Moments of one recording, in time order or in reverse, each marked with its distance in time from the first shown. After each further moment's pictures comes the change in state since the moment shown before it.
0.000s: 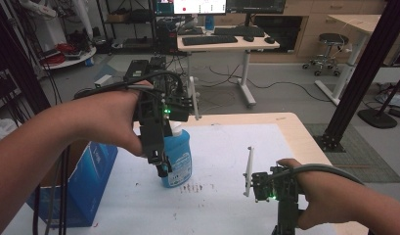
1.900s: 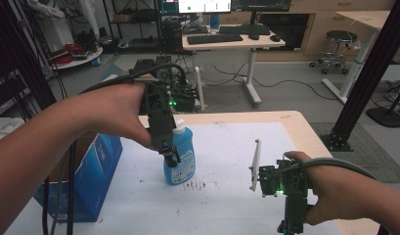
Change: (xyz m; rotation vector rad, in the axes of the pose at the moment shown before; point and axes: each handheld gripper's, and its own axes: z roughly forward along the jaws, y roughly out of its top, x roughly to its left) left arm 0.007 0.005 -0.005 -0.010 0.034 -0.097; right arm 0.005 -0.006 -0.015 -0.025 -0.038 -0.021
